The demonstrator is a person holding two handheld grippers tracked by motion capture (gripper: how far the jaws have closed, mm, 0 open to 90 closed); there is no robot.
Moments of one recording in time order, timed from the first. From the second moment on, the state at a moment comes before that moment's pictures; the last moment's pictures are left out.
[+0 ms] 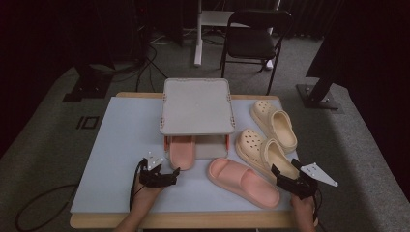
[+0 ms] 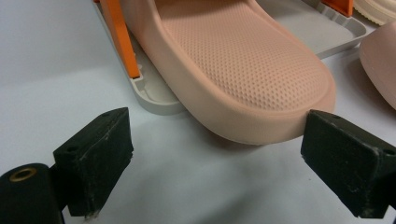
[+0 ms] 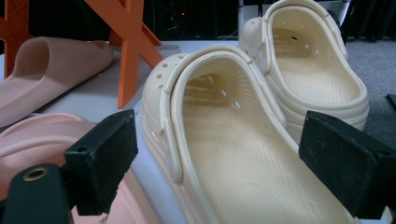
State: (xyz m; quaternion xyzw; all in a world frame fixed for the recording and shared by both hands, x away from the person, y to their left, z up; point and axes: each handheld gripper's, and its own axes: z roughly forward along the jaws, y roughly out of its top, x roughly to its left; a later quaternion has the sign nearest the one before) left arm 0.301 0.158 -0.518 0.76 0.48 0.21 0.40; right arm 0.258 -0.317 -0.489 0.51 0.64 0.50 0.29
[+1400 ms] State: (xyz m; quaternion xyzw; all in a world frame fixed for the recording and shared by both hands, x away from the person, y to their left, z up) left arm 0.343 0.153 -0.520 0.75 0.50 0.23 0.37; right arm 0.260 -0.316 -0.489 0.51 0.64 0.49 0.29
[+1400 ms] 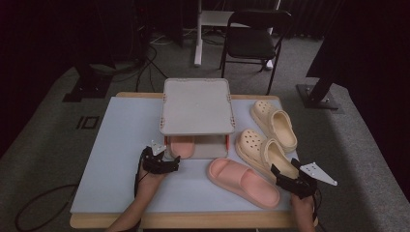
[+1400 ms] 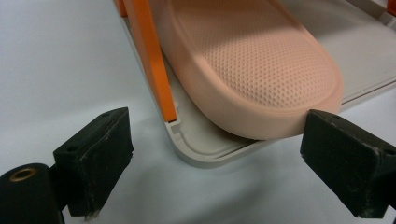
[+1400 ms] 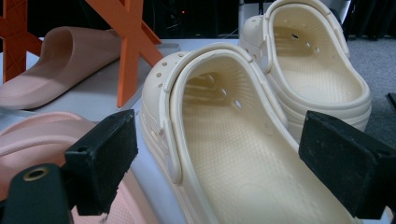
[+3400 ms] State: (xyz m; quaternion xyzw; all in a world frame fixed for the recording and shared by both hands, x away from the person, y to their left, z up) left arm 0.245 0.264 -0.509 0.73 0.43 0.23 0.48; right arm 0.350 -0.359 -0.481 0.45 0.76 0.44 0.19
